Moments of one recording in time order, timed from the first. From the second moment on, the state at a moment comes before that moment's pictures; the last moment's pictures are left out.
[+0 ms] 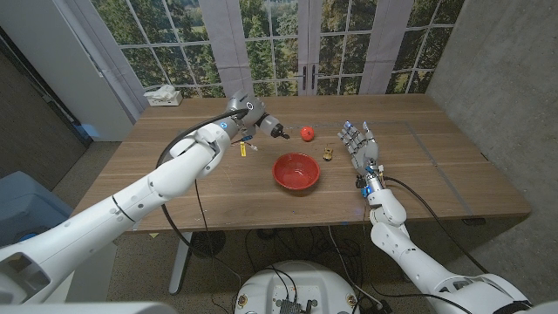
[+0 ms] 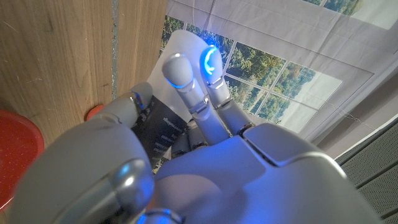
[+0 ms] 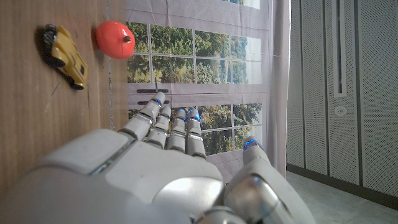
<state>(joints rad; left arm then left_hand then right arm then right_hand) 0.82 0.88 0.57 -2.14 1.65 0.19 -0.35 0.60 0.08 0.77 -0.01 0.53 0.45 0.01 0.65 0.39 0.56 -0.04 0.58 0.22 1.34 -0.22 1.09 0.87 0.77 -0.09 1.46 0.65 -0.87 -0.20 -0.35 -0.90 0.82 0.71 0.39 0.13 0.11 0.35 -0.08 0.18 0.32 0.03 0.20 0.18 0.24 0.04 0.20 0.20 0.13 0.01 0.25 0.26 0.30 0.02 0.23 0.17</state>
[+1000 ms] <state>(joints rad) 0.83 0.88 0.58 -2.12 1.67 0.22 -0.31 0.60 0.08 0.81 -0.05 0.36 0.51 0.00 0.32 0.39 0.64 -0.08 0.28 0.43 1.32 -0.23 0.89 0.61 0.74 -0.08 1.54 0.56 -0.85 -0.19 -0.35 -0.89 0.81 0.70 0.40 0.12 0.10 0.35 -0.09 0.18 0.32 0.03 0.20 0.18 0.24 0.04 0.20 0.20 0.13 0.01 0.25 0.26 0.30 0.02 0.22 0.17</state>
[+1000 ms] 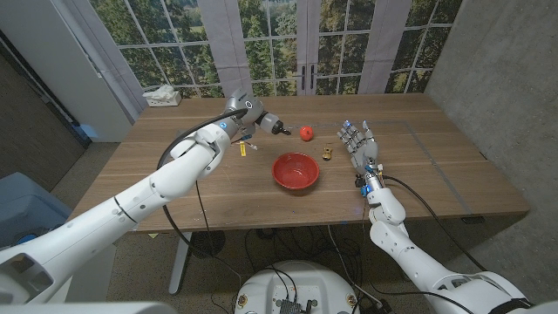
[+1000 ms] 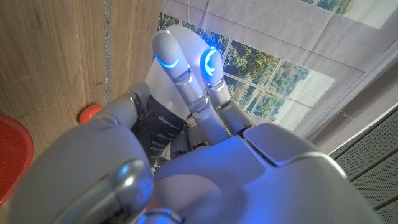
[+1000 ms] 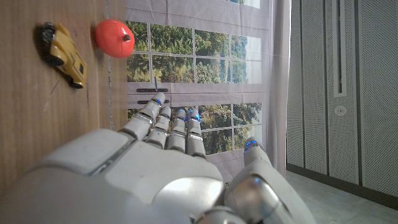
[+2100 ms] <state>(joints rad) 0.82 0.85 0.59 -2.12 1.73 0.24 -0.37 0.58 0.09 0.73 -0.04 0.30 0.14 -0.07 0.17 0.25 0.27 -0.17 0.17 0.27 1.25 -0.22 0.81 0.59 0.73 -0.08 1.53 0.52 -0.85 -0.21 -0.36 -0.91 0.81 0.68 0.40 0.12 0.10 0.35 -0.09 0.18 0.32 0.03 0.20 0.18 0.24 0.04 0.20 0.20 0.13 0.01 0.25 0.26 0.30 0.02 0.21 0.17</state>
